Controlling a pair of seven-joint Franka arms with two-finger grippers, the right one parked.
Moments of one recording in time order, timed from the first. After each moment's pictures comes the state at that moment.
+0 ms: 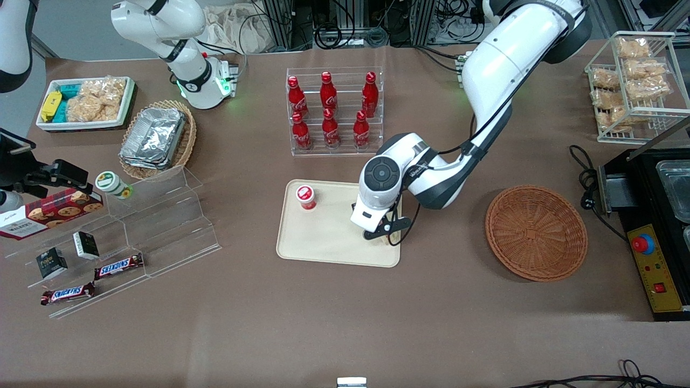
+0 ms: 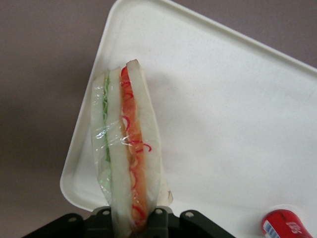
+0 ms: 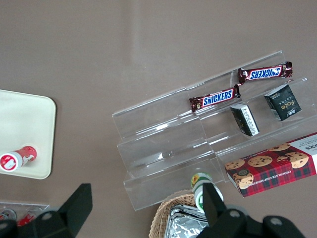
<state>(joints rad) -0.28 0.77 -0.53 -1.50 0.31 2.08 -1.16</state>
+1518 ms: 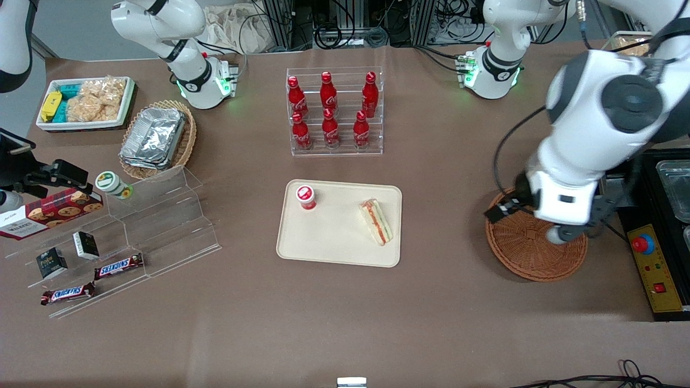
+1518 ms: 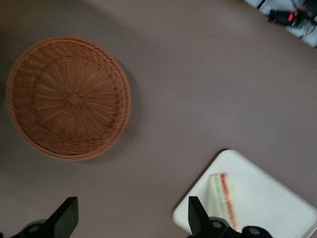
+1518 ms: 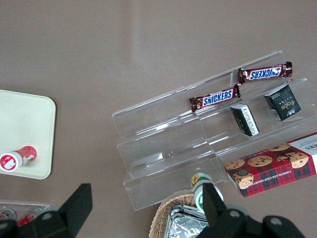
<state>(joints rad) 0.06 0.24 -0.32 -1.48 0.08 1.73 -0.75</state>
